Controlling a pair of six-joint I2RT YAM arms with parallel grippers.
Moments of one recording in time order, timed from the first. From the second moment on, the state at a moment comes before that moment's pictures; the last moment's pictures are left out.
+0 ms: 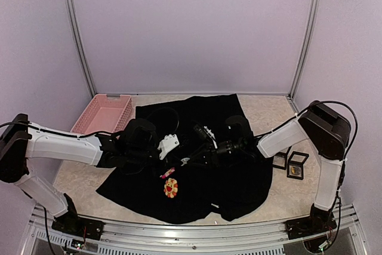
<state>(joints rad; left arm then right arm) -0.92 1.51 0.79 0.06 0.21 0.27 0.76 1.95 0.92 0.62 -0.87 0.19</state>
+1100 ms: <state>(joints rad) -0.91 1.51 0.79 -0.02 0.36 0.25 0.84 1.97 0.82 0.76 -0.86 -0.23</state>
